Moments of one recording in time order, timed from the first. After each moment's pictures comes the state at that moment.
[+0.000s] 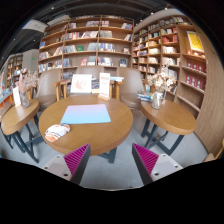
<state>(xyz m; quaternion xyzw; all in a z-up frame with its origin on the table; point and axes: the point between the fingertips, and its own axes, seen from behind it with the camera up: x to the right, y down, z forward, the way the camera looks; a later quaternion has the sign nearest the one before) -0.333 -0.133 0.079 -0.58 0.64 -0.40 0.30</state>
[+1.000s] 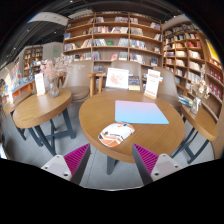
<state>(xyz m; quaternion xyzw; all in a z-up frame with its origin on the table) -0.281 0.097 0.030 -0.66 0.57 -0.34 0.35</state>
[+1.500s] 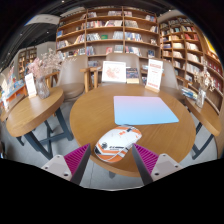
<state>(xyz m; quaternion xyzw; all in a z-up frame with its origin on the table) -0.212 0.105 -0.009 -0.65 0.61 -0.32 0.33</state>
